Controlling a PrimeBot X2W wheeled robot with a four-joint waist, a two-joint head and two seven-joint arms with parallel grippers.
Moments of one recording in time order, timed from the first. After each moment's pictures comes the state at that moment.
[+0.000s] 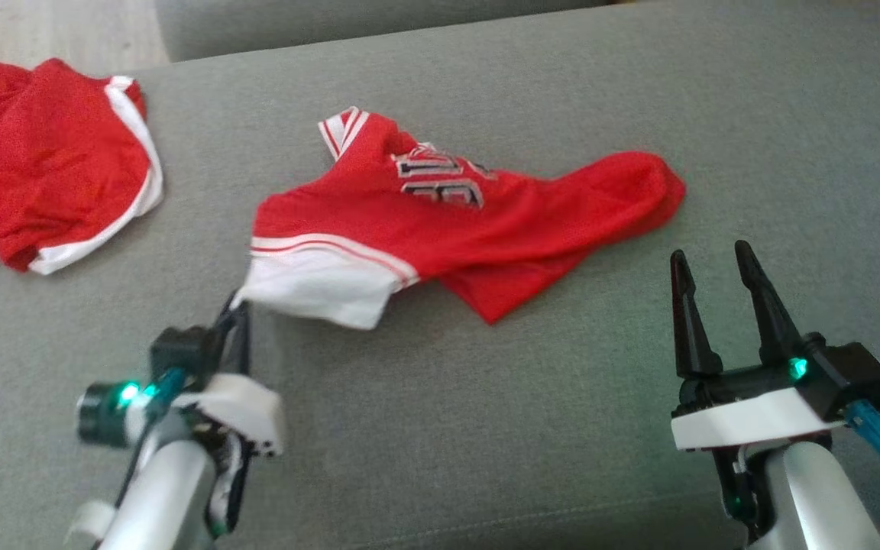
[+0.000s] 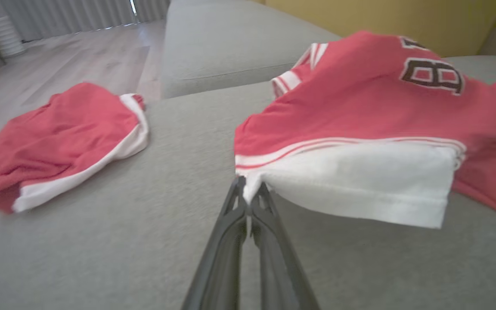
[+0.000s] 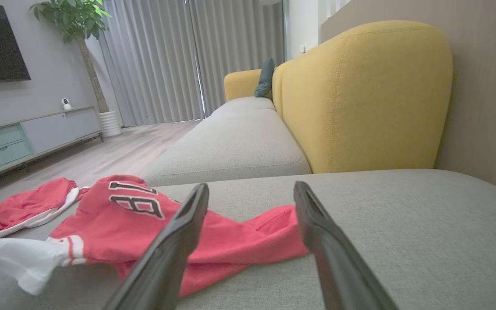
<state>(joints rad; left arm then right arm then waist) -0.29 0.19 -0.44 0.50 -0.27 0.17 -0.25 -0.09 -0.05 0.10 0.14 0.14 0.12 -0.26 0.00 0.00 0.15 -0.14</state>
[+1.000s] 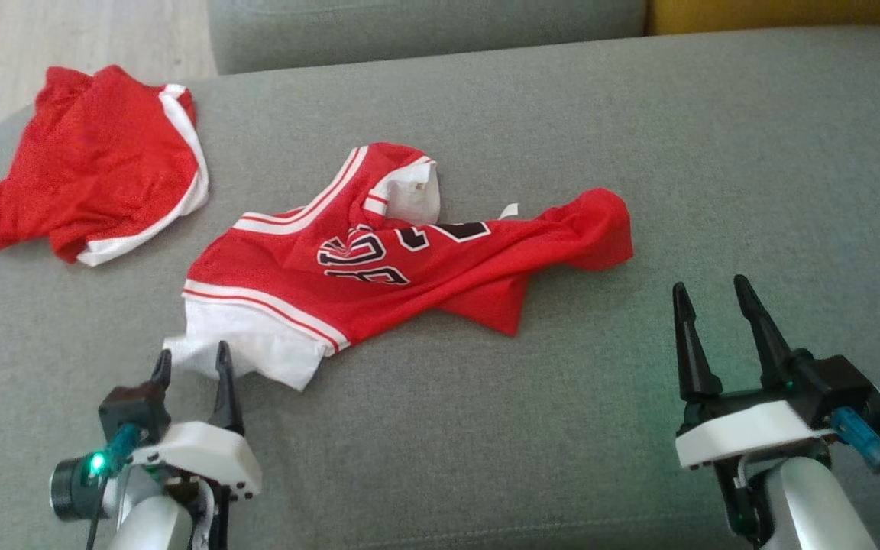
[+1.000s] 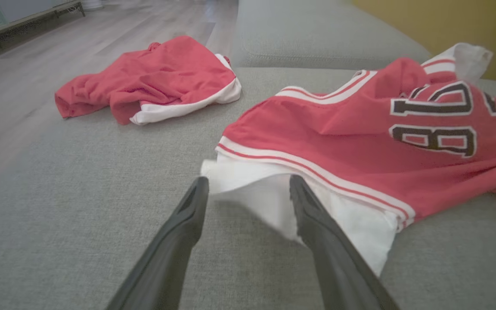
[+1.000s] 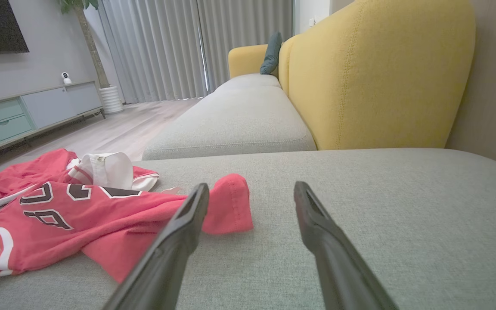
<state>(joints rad) -0.12 0.17 -0.27 0.43 -0.33 0.20 -0.25 -0.09 -0.05 0.06 0.27 0.10 0.12 -0.26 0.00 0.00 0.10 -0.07</state>
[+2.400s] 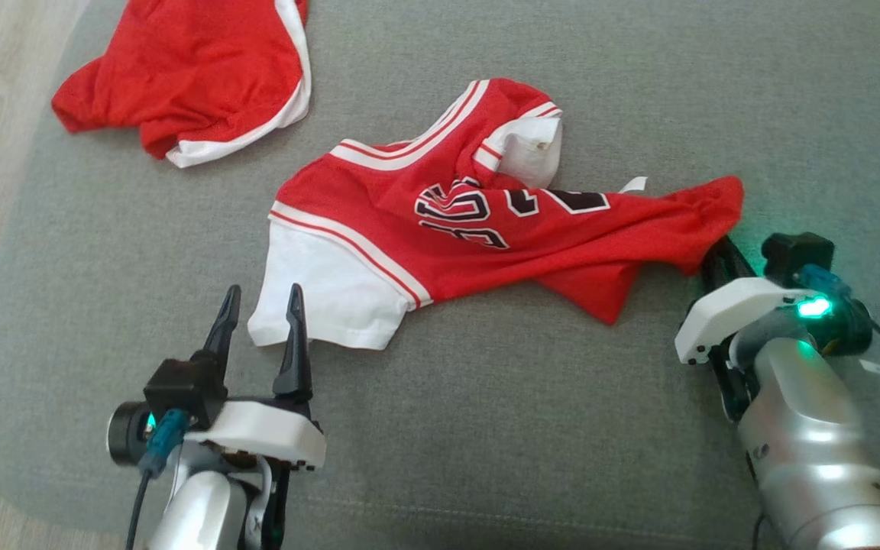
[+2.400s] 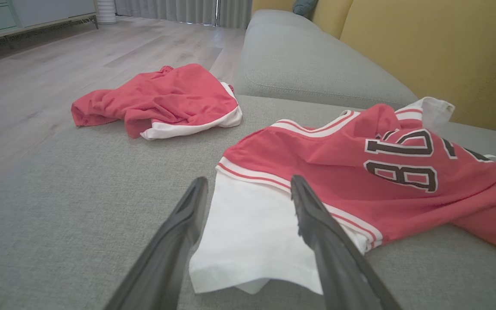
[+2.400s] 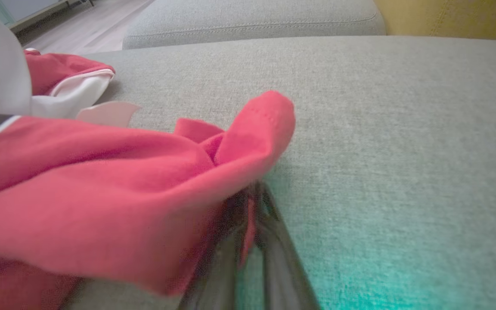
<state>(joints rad) -0.09 0.06 -0.28 0.18 -0.22 0.12 -0.25 -0.62 -0.06 -0.09 1.07 -0.03 0.12 -0.25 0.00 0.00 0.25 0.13</state>
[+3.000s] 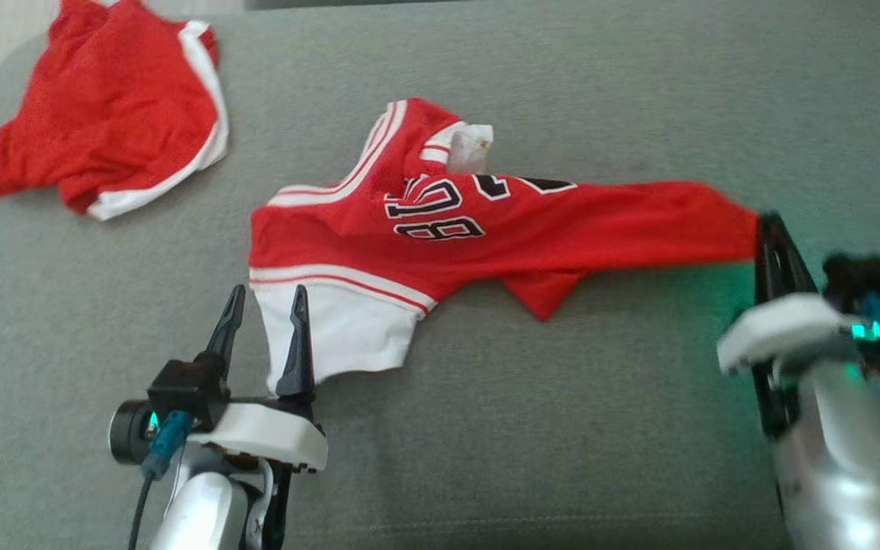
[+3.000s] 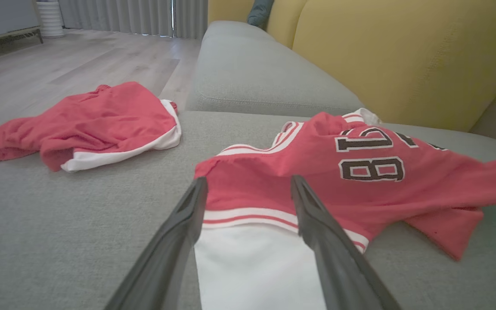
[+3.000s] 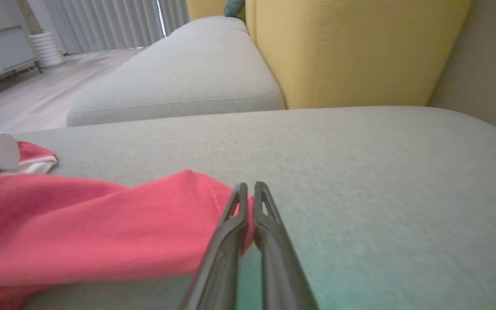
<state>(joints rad) -0.09 0.06 -0.27 0.18 -0.20 0.10 -0.25 -0.47 -0.05 -0.17 0.76 -0.04 0.12 -0.25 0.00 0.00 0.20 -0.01</state>
